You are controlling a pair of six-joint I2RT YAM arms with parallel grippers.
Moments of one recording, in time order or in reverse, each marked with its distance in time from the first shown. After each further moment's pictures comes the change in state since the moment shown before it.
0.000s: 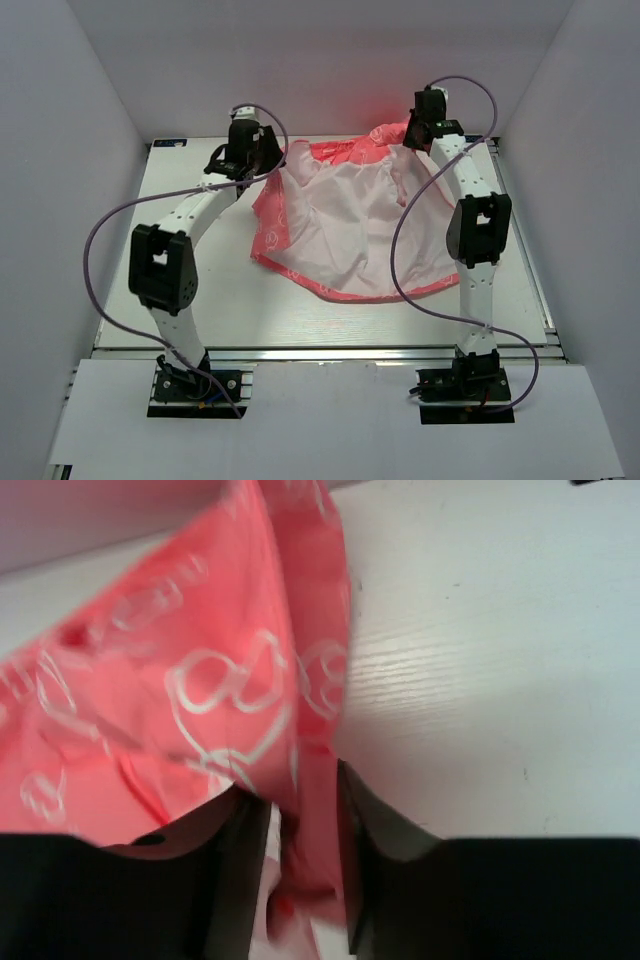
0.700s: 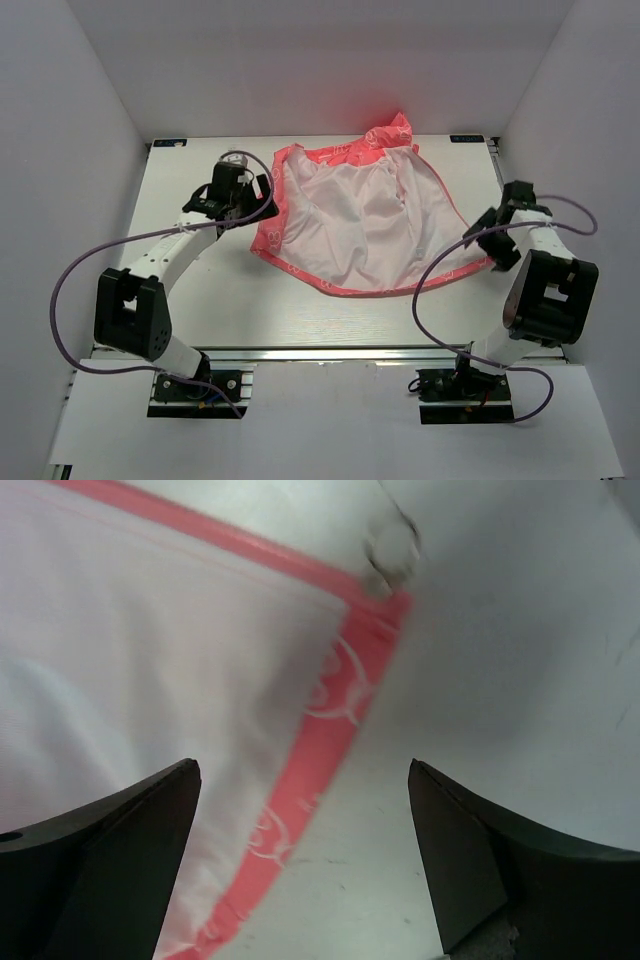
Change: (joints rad) left arm 0.004 -0.300 -0.372 -0.190 0.091 -0.038; right arm -0.407 -0.730 -1.126 -0.092 -0.099 0.173
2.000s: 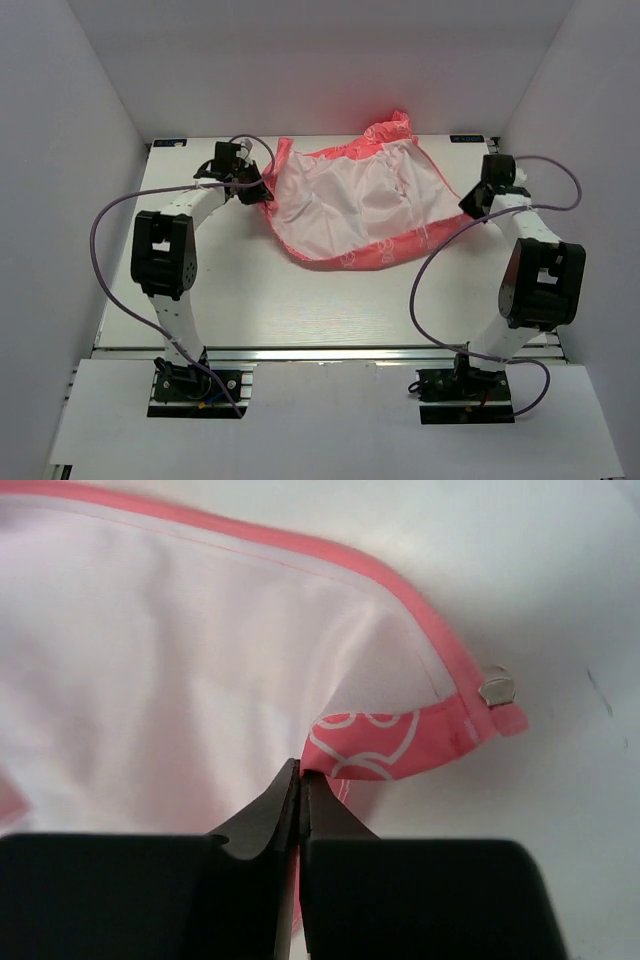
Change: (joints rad) left arm 0.125 0.451 0.290 0.072 0.313 0.011; right arm 0.103 0.082 0.021 0.278 0.031 0.126
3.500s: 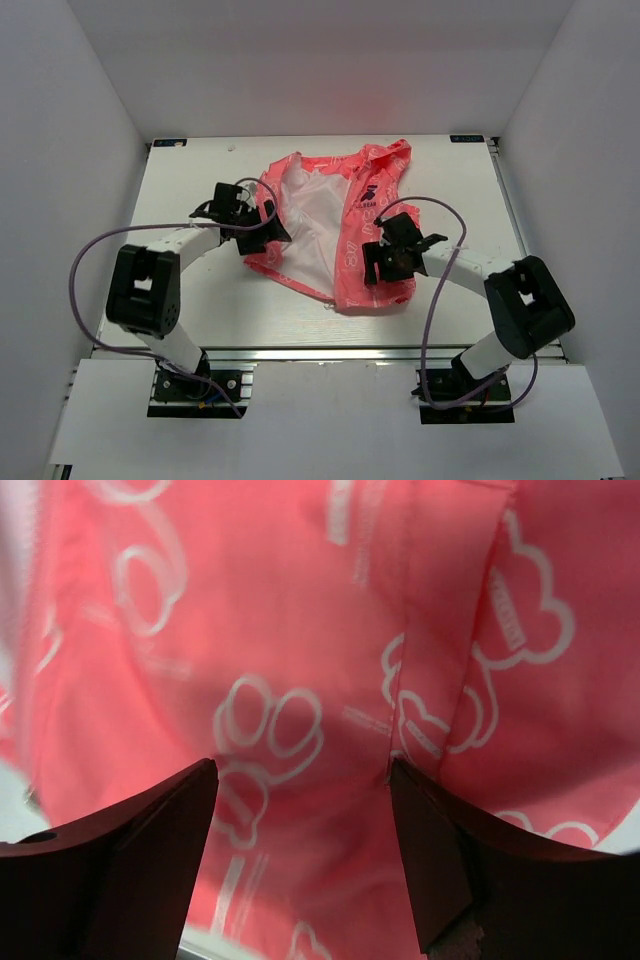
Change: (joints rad) left arm -0.041 -0.387 -0.481 0.018 0.102 -0.034; right arm 0.671 -0.187 -0.365 0.039 -0.222 -0.344
